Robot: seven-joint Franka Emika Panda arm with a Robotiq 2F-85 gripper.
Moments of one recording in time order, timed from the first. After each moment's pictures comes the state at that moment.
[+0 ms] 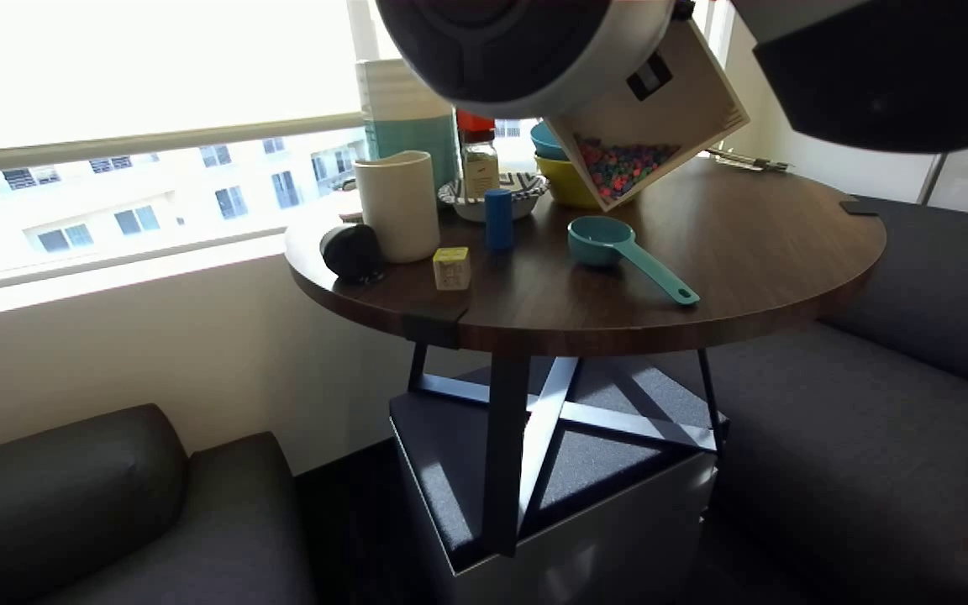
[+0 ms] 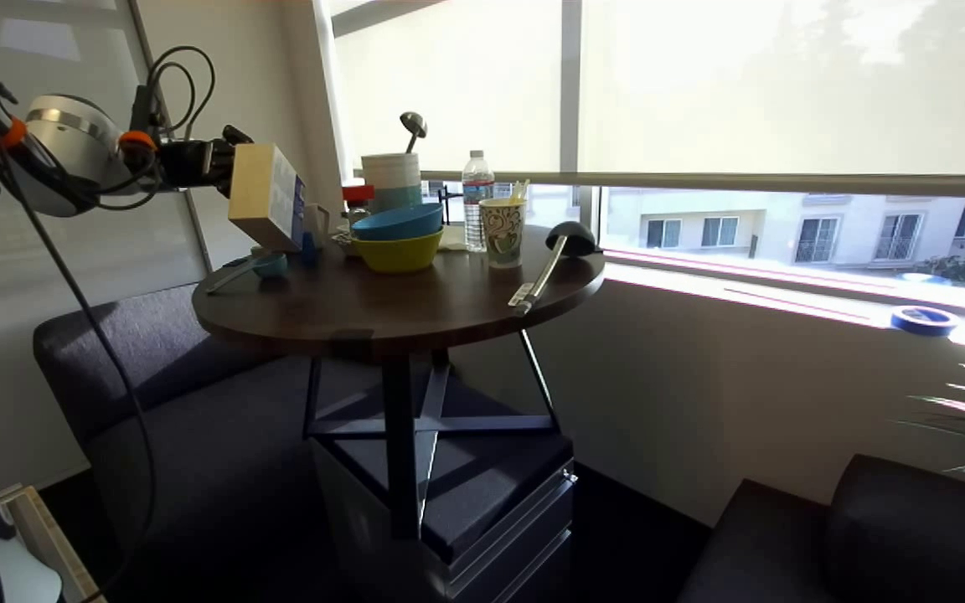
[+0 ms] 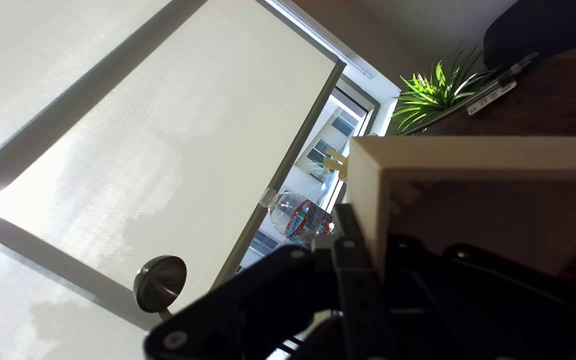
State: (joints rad) arm 0.41 0.00 0.42 -2.24 -1.47 1.38 0.08
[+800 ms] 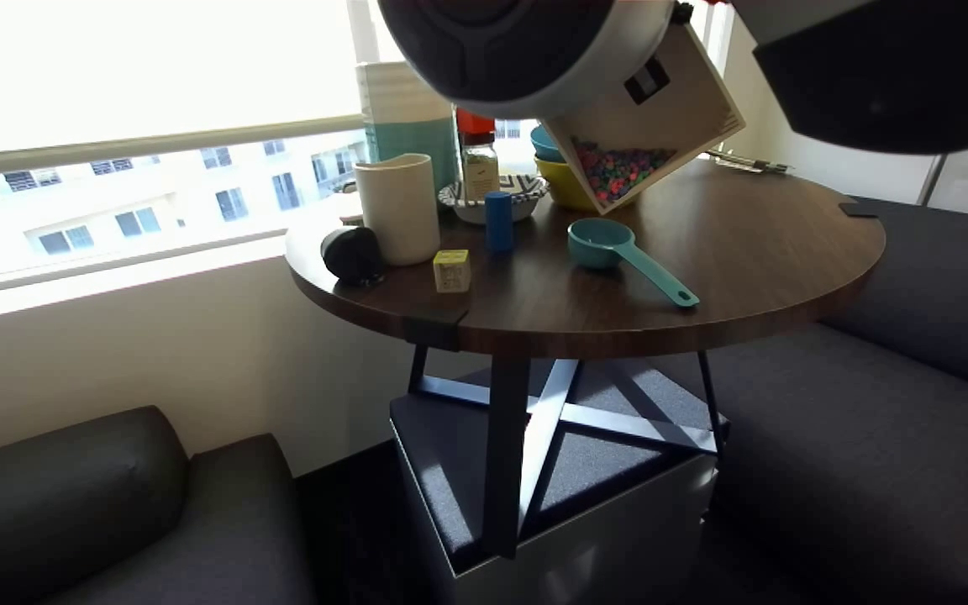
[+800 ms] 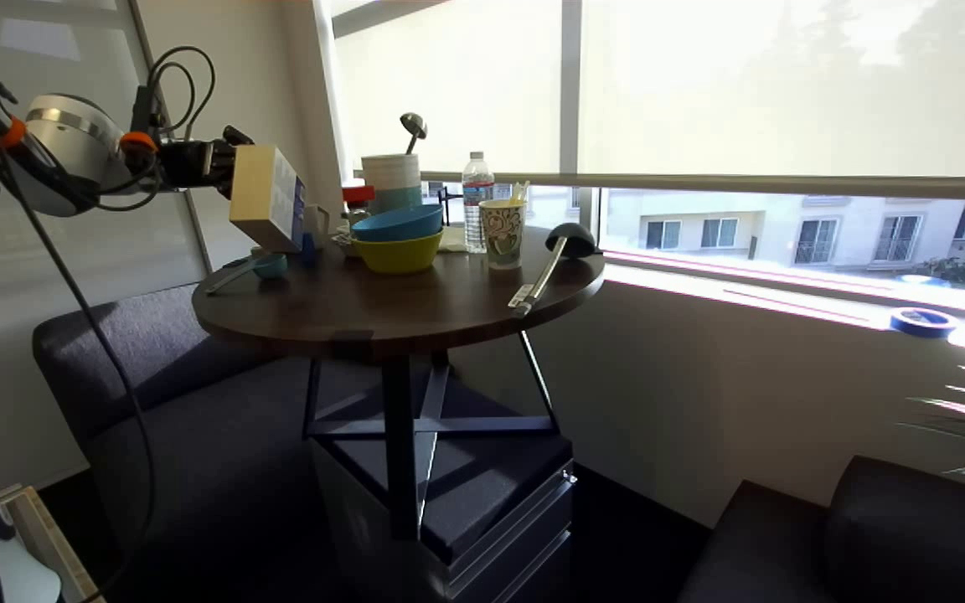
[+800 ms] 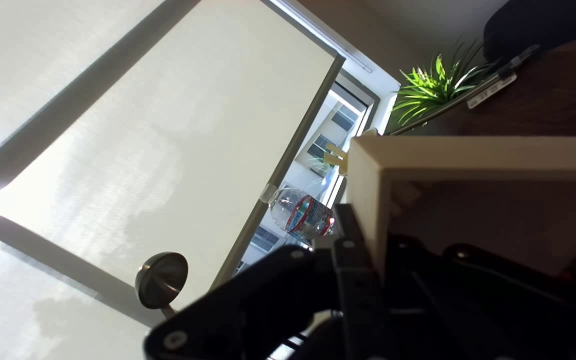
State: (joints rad) arm 0.41 0.00 0.42 -2.24 -1.47 1.40 0.08
